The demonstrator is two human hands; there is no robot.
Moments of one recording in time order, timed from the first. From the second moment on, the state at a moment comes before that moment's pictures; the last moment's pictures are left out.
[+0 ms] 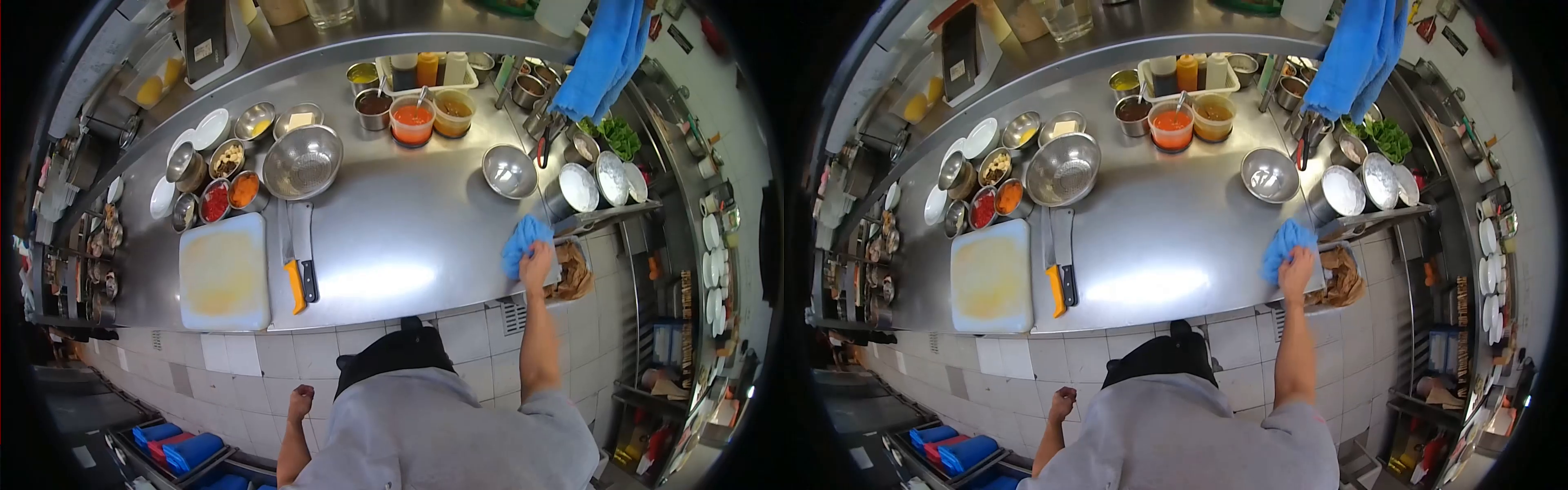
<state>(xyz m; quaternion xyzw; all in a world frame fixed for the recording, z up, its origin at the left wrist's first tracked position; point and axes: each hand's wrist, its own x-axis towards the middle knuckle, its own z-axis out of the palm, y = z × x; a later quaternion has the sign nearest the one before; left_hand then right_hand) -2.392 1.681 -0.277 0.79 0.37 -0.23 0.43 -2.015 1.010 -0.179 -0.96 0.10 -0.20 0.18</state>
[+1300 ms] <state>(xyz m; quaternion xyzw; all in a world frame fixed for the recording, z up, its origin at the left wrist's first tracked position) -1.856 1.169 0.208 0.85 -0.30 0.18 0.41 -1.881 1.052 0.177 -0.60 -0.10 -0.37 0.71</state>
